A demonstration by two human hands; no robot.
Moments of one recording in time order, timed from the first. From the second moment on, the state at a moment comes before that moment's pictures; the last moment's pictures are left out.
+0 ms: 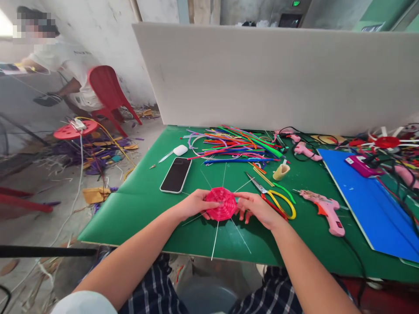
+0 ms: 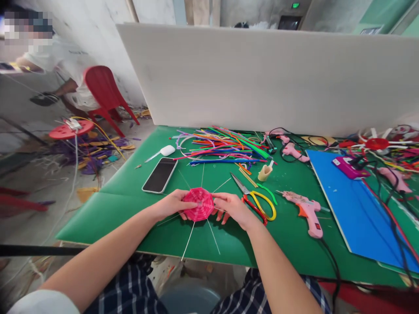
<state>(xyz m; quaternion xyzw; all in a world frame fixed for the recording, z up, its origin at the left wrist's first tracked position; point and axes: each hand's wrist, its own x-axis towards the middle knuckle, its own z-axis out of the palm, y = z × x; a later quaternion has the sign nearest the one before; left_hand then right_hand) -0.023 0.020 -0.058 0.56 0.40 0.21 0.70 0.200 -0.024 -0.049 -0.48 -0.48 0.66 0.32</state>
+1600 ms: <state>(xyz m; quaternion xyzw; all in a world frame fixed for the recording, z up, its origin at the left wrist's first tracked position) -0.030 -0.032 -0.017 0.87 0.19 0.46 -0.07 0.175 -0.052 -0.008 -0.28 -0.84 -0.09 0.46</state>
